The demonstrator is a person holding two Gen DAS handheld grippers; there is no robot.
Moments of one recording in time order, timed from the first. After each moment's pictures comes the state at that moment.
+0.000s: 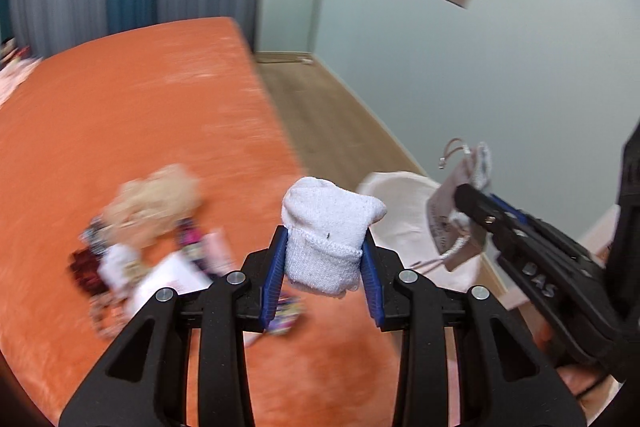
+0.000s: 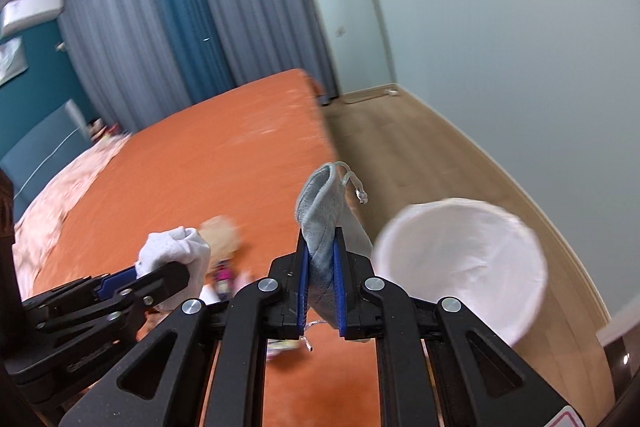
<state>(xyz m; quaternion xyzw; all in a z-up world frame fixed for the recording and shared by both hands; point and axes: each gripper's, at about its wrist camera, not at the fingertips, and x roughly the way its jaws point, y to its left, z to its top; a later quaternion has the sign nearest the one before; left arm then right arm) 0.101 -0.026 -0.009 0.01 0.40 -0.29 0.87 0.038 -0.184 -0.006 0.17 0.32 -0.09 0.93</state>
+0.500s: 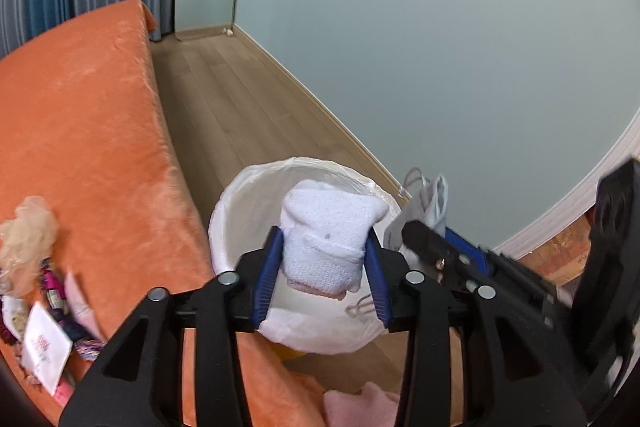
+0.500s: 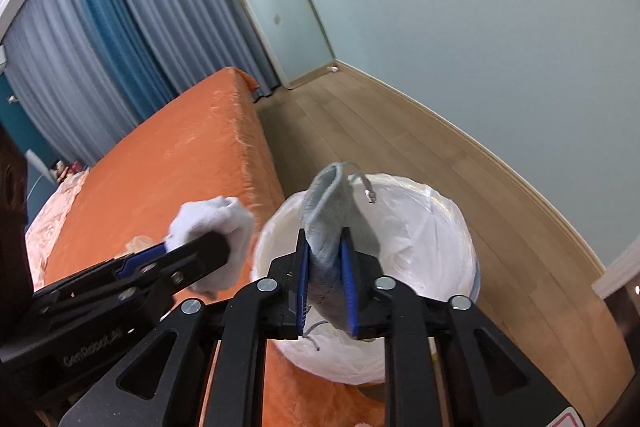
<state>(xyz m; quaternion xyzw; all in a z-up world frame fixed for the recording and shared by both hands) 0.130 -0.181 -0.054 0.03 0.44 -0.38 0.81 0.032 -0.290 -0.069 0.25 0.35 -0.16 0.89</state>
